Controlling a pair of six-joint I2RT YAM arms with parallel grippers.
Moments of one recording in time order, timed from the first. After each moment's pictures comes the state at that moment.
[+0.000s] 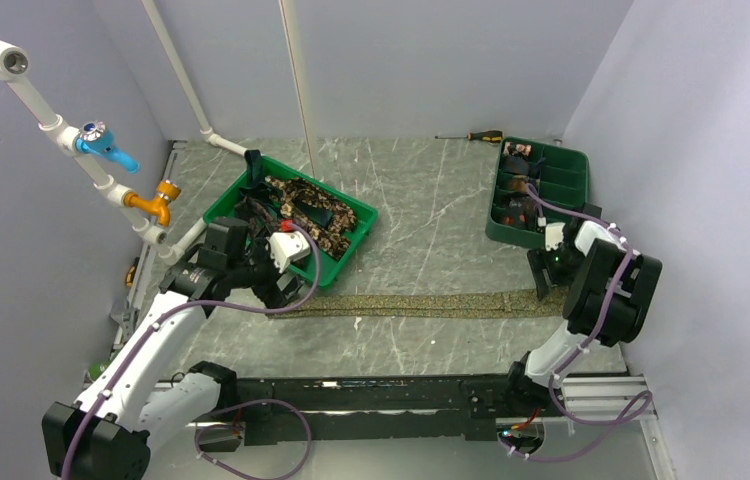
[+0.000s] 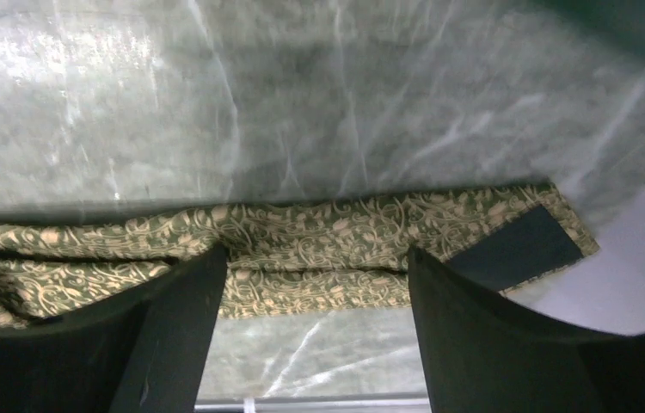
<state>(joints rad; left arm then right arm) -0.32 0.93 0.79 -0.67 0.45 0.55 -0.43 1.67 1.00 -0.77 0.04 -0.54</state>
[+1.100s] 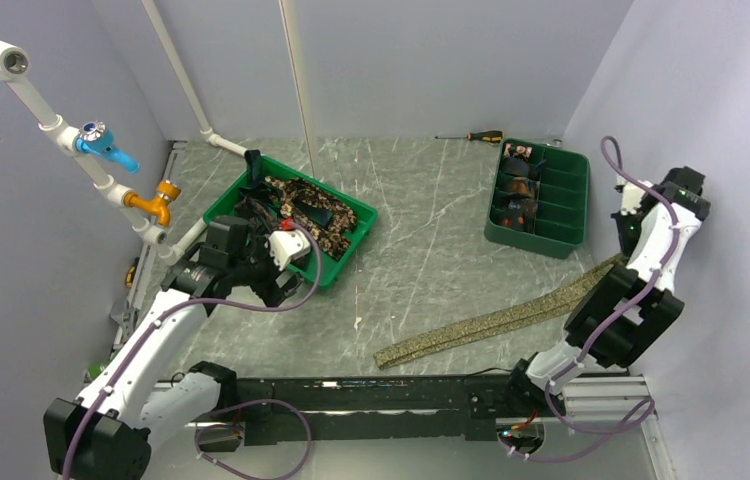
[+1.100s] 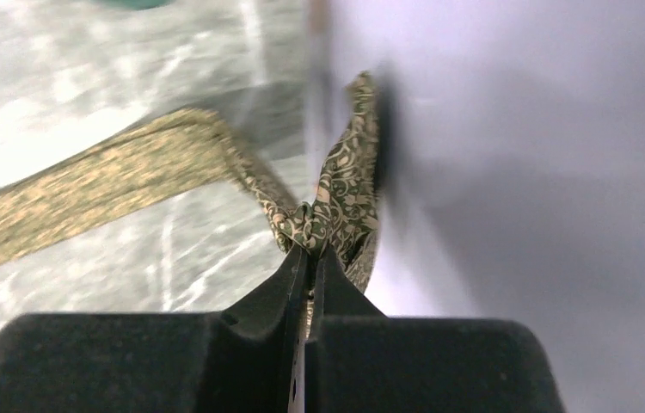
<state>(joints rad) -0.32 0.94 0.79 -0.65 0.37 0.59 -0.71 1.61 1.48 -1.01 0.02 -0.69</state>
